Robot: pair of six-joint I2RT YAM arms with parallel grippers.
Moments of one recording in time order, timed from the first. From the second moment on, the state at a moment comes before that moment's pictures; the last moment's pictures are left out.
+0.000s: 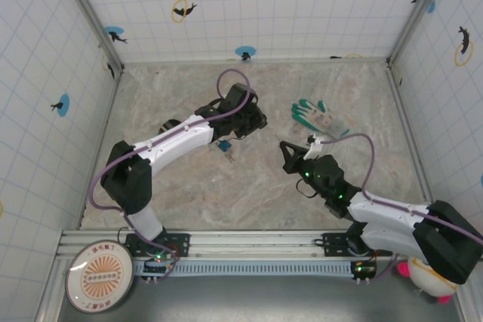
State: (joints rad) left arm -0.76 1.71 1.35 -0.43 0.08 -1.13; right arm 0.83 1.07 0.23 0.71 0.20 0.72
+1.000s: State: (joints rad) left arm -0.76 1.71 1.29 -0.41 0.09 -1.21; right arm 0.93 1.49 0.28 1.09 0.33 0.90
